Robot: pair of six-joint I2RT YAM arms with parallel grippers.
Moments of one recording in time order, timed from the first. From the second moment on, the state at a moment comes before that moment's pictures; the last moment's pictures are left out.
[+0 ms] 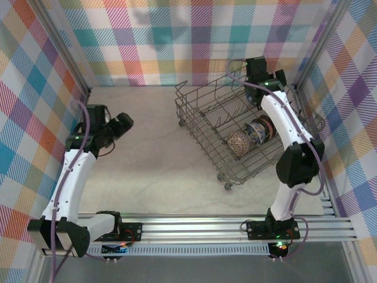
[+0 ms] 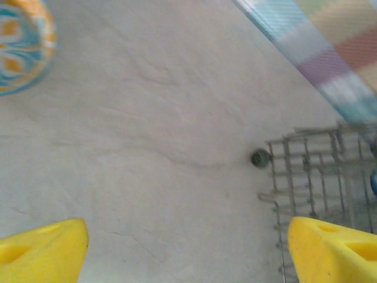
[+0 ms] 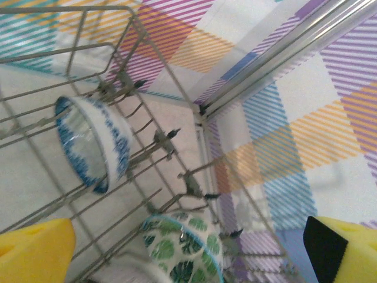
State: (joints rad) left arm 0.00 1.14 1.15 -0.78 0.08 -0.71; right arm 0.27 1.82 1.83 -0.73 0.68 -0.20
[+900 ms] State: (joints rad) left arm 0.25 2.07 1.72 -0.87 0.03 -0.44; right arm 0.50 1.50 1.49 -0.90 0.59 0.05
